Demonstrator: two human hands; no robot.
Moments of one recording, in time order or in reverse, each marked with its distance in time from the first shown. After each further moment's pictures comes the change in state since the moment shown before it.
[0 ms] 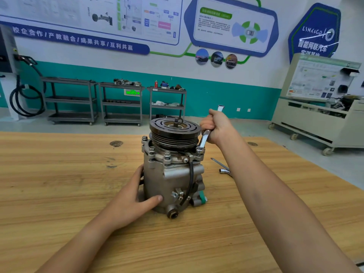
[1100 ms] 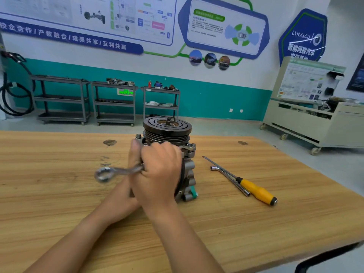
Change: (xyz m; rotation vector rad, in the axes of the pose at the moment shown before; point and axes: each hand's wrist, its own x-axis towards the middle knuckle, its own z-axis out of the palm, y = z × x) left_hand -0.011 0.018 0.005 -0.027 0.050 0.030; right_hand -0.096 0.151 0.000 -1.232 0.064 -1.764
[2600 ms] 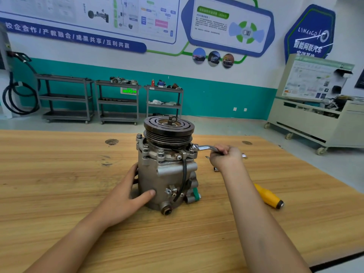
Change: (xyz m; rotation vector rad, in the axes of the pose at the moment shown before) left_hand 0.008 -0.014 -0.004 0.021 -0.067 -0.056; right_hand 0.047 0.157 -0.040 1.409 0.609 1.821
